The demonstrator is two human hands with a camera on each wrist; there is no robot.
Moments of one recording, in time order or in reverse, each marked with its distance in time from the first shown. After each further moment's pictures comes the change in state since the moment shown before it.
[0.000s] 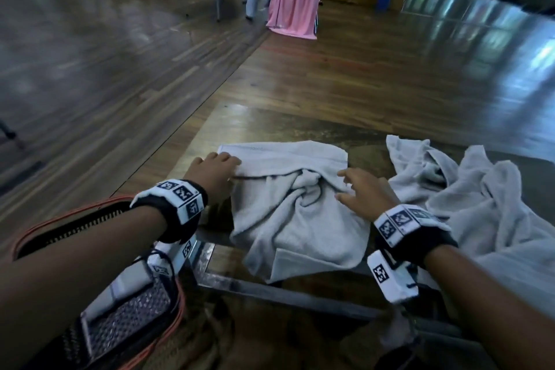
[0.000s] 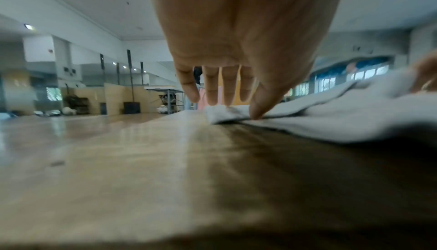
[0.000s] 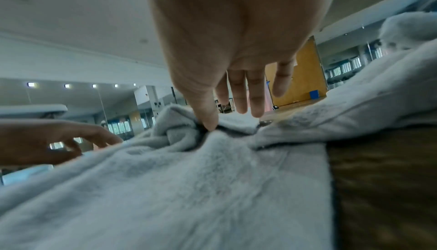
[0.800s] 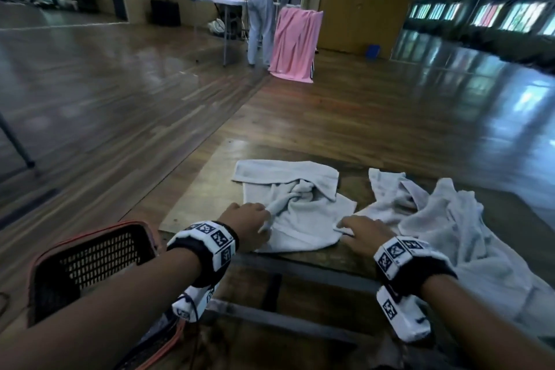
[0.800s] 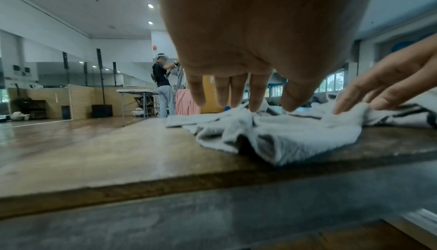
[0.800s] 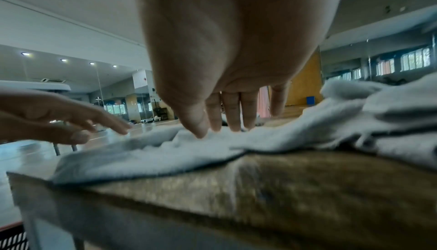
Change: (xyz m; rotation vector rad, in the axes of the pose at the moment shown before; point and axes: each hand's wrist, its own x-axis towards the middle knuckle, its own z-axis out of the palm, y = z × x) left_hand -0.054 0.077 -0.019 0.054 -0.059 0.198; right_hand -0.056 0.003 -0.030 -0.198 -0.219 -0.004
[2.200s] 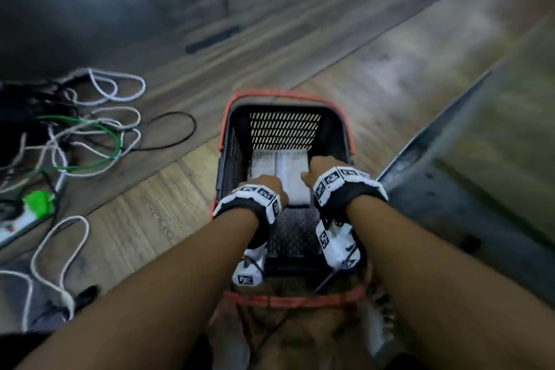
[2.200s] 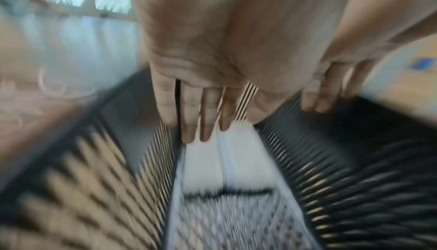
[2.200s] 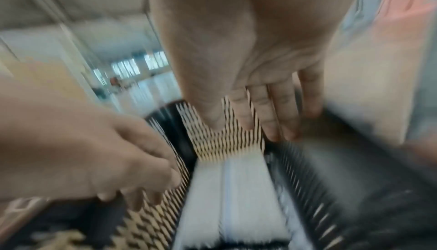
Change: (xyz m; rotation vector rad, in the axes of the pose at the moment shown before) left_hand -0.144 -0.275 0.244 -0.499 -0.566 -0.930; right_hand 0.196 -0.458 0.241 -0.030 -0.234 -0.523
